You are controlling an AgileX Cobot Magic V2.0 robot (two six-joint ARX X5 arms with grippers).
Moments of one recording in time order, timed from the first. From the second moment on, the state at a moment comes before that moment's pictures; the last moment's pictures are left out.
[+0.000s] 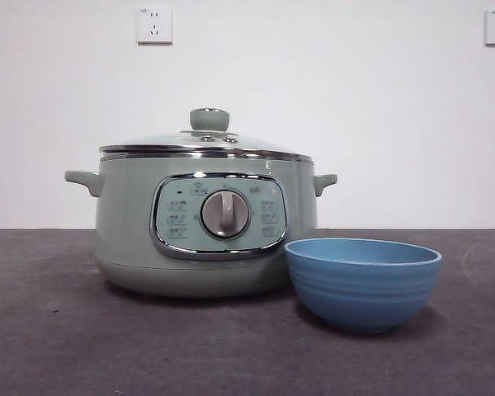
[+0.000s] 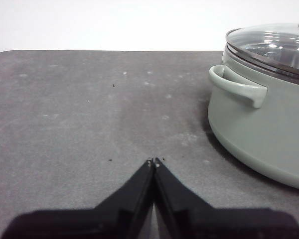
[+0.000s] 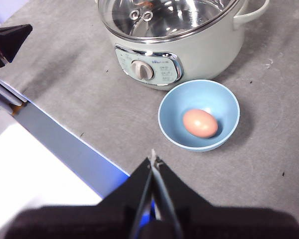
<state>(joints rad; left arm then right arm) 0.02 0.01 0.02 -0.18 0.11 -0.04 0.65 0.55 0.89 -0.98 -0.15 0.14</state>
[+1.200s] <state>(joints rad) 0.02 0.01 0.02 -0.18 0.11 -0.05 0.13 0.30 0.46 -0.14 -0.17 0.03</state>
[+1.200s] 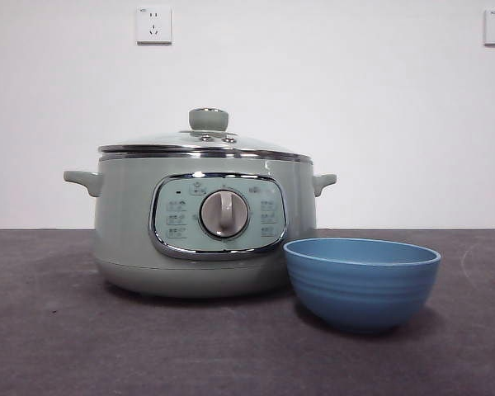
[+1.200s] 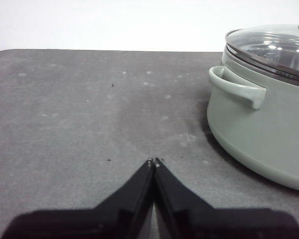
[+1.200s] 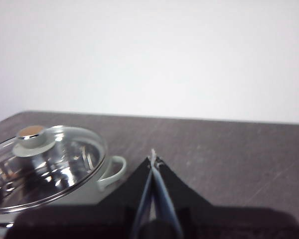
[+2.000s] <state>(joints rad) 0.02 0.01 0.02 -0.18 0.11 -0.05 0.12 0.00 0.01 -0.11 -0.10 0.07</state>
